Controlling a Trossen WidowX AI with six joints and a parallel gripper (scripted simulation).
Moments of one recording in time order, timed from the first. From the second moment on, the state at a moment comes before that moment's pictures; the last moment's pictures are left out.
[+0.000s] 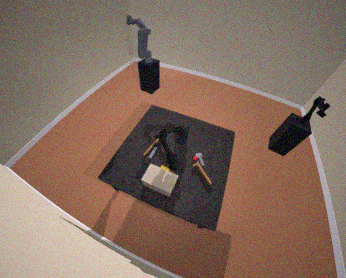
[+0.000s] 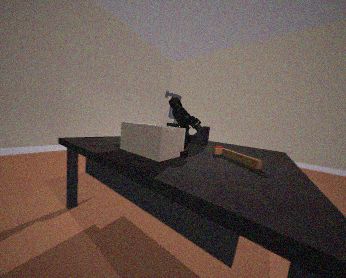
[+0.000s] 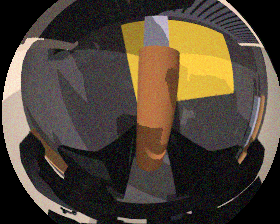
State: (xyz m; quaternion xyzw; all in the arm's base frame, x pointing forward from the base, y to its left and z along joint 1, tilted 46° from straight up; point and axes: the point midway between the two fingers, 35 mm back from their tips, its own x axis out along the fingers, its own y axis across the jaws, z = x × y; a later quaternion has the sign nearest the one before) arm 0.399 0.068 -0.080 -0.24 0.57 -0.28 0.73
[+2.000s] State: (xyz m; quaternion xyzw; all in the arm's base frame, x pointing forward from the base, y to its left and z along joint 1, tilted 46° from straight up) arm 0.363 0.060 -0.083 -0.24 0.57 -0.29 0.73
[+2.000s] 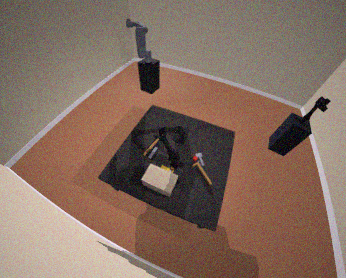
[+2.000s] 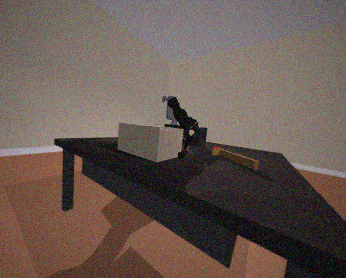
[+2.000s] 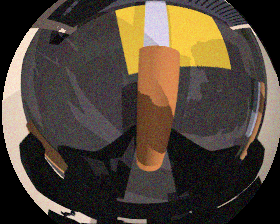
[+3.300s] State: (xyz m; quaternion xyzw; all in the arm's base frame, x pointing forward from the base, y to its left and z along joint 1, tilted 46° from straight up) arm 0.315 0.061 -0.098 -0.24 0.57 -0.29 0.73
